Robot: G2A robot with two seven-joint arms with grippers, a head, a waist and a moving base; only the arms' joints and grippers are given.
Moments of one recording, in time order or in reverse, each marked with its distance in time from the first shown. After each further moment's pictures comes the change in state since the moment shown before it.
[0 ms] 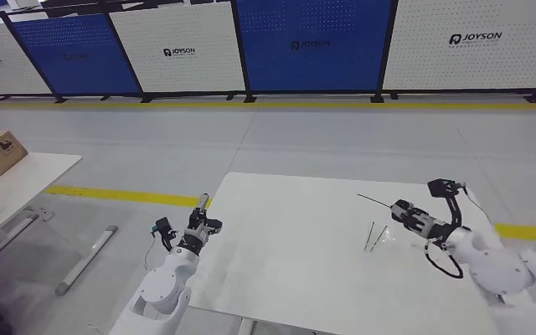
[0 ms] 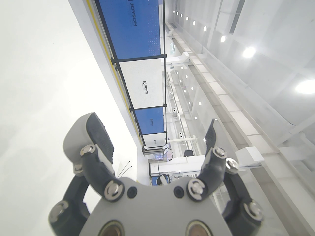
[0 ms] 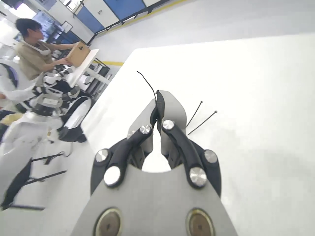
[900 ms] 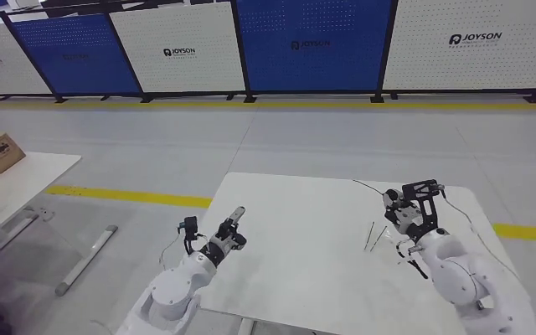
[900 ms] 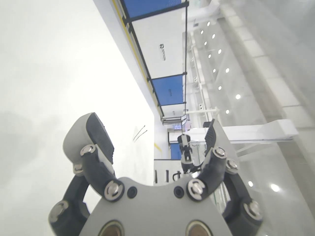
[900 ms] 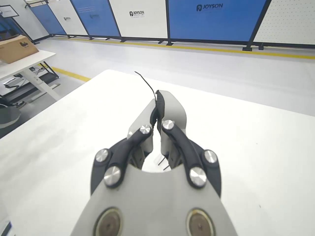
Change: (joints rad) left arm 0.026 0.012 0.092 -0.170 0.184 0.250 -0.192; right arm -0.010 -0.028 -0.120 -0.078 -0.370 0.142 -0.255
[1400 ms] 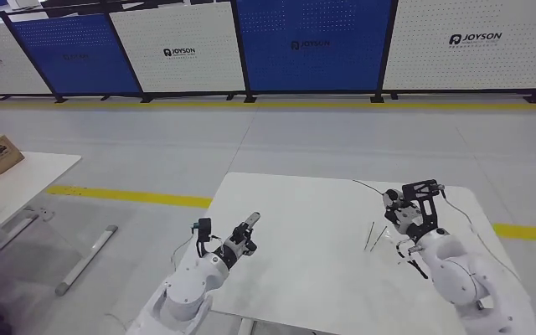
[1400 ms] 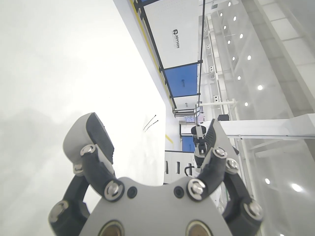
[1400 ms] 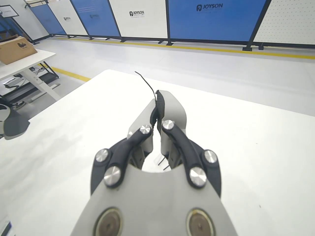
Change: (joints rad) left arm -0.046 -0.006 0.062 0.011 0.029 0.058 0.019; right arm 0.000 0.000 0.000 0.000 0.000 0.000 0.000
